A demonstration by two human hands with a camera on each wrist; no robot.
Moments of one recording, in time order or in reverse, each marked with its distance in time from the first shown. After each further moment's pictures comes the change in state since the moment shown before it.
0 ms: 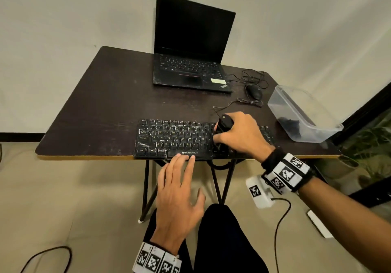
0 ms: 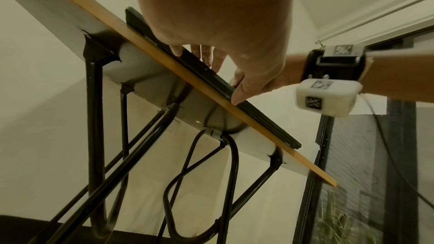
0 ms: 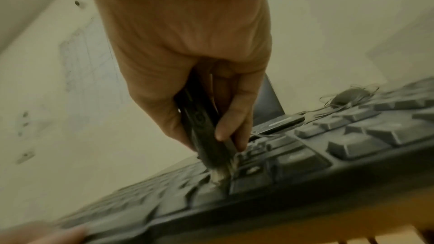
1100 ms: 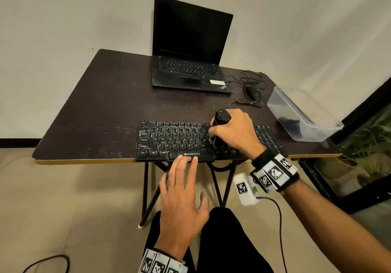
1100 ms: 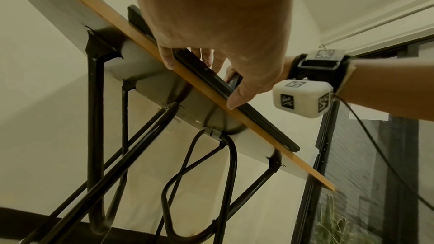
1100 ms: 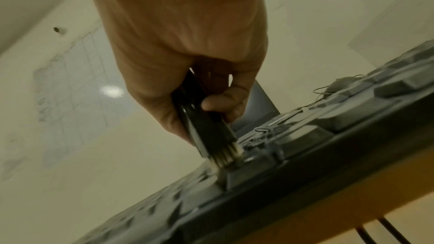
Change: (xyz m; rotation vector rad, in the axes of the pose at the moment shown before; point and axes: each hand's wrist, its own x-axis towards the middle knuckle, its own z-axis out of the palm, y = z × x) left_hand -0.002 0.007 -0.004 -0.001 -0.119 -0.088; right_hand 0.005 -0.013 0.014 0.215 0.101 0.071
